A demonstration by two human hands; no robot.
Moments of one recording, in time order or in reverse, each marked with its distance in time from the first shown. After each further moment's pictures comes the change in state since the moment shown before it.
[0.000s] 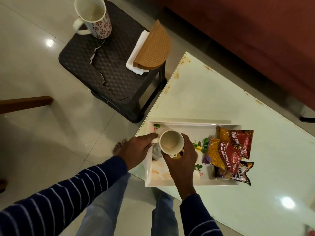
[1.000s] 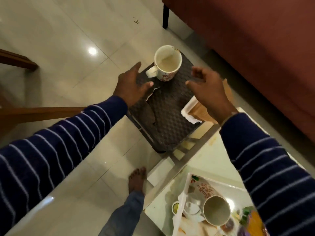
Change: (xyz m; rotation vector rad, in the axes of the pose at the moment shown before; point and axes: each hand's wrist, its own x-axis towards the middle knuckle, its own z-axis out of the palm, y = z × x) left_hand 0.130 -0.113 -0.283 -0.084 0.644 -0.255; right_hand 0.251 -0.279 0.115 0.010 -0.416 -0.240
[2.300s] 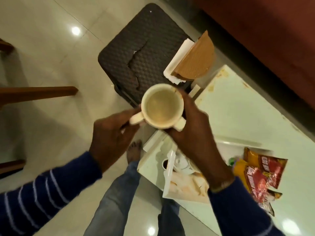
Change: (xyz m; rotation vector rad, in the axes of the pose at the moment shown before) left_hand -0.235 0.048 0.001 0.016 0.028 0.355; right_hand -0.218 0.035 -0.015 -0.001 -0.071 -0.106
